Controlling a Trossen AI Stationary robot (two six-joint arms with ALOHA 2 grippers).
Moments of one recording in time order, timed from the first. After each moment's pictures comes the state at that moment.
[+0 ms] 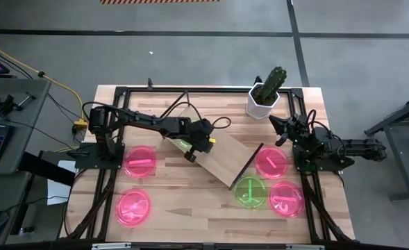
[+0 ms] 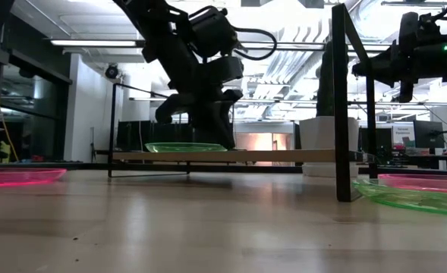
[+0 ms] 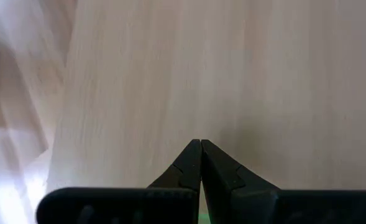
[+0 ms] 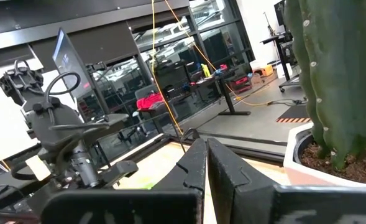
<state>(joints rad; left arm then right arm) 0.11 1.86 1.19 -0.30 0.08 0.73 -0.01 0.02 0.01 0.19 0.60 0.29</state>
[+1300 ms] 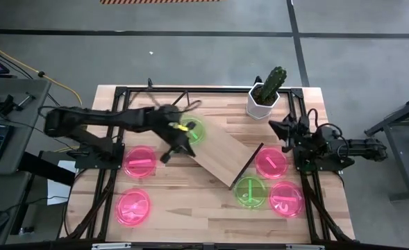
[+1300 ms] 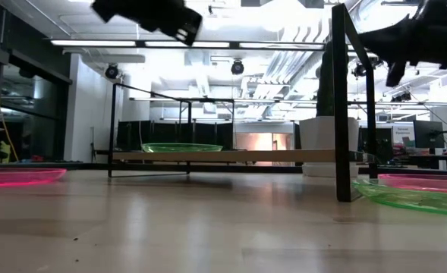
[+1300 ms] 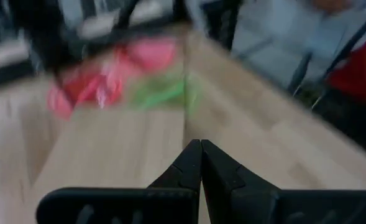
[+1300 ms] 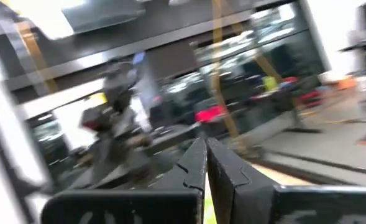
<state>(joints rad) 0.12 1.34 0.96 -0.19 0.60 0.42 -0.01 0.03 0.01 0.36 0.30 0.28</state>
